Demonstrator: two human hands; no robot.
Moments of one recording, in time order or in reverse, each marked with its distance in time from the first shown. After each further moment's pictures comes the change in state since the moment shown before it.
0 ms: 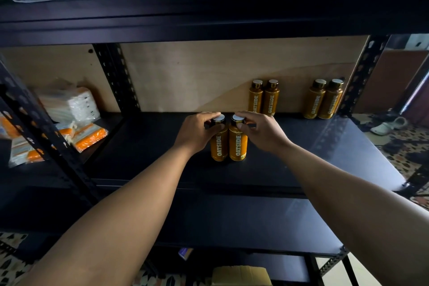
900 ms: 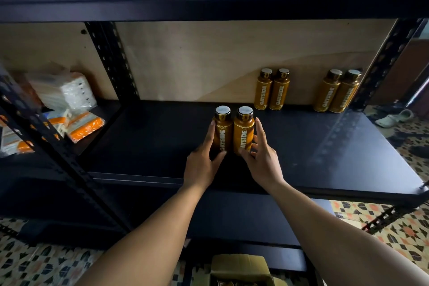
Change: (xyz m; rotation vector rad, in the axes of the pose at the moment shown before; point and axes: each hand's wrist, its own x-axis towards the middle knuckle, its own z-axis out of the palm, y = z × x) left_hand -0.074 -0.023 0.065 0.008 0.049 -0.164; right_hand -0.053 0.028 0.085 0.157 0.131 0.170
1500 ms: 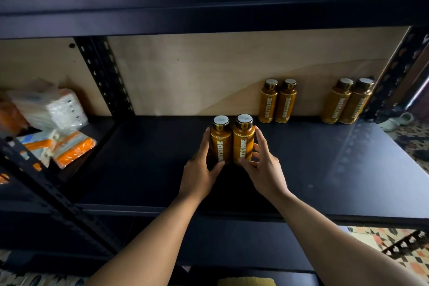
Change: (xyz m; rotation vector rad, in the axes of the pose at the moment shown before) left_hand 0.047 -0.032 -0.003 -0.084 -0.014 0.002; right_hand 0.044 0.011 0.021 -0.011 0.046 -0.050
